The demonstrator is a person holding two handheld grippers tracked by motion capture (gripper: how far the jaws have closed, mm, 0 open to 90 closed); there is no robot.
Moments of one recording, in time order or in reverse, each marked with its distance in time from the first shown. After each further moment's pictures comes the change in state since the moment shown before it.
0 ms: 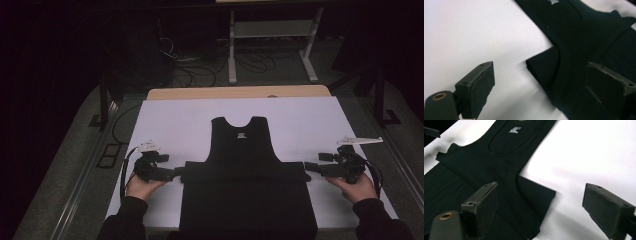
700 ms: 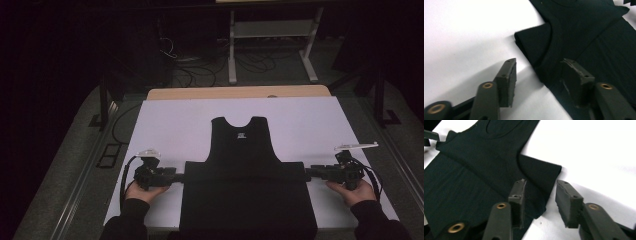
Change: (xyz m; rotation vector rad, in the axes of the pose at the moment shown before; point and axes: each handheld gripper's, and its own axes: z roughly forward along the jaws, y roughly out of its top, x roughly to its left) left arm -0.005 -0.017 0.000 0.093 -0.058 -0.079; right arm -0.001 -0.016 0.004 0.106 0.026 0.080
